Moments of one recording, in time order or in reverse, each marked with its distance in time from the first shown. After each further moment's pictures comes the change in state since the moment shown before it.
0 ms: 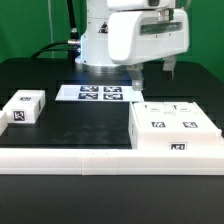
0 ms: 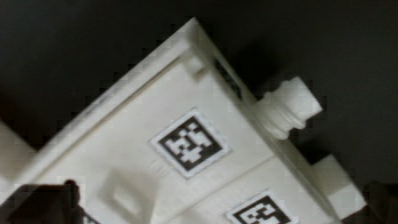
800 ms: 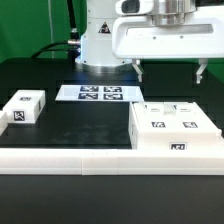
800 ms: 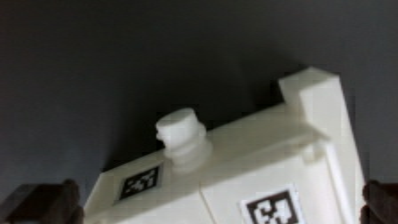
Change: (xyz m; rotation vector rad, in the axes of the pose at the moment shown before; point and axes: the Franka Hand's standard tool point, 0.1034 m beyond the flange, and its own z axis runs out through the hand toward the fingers) arm 0.000 -0.032 0.007 0.024 -0.103 1.020
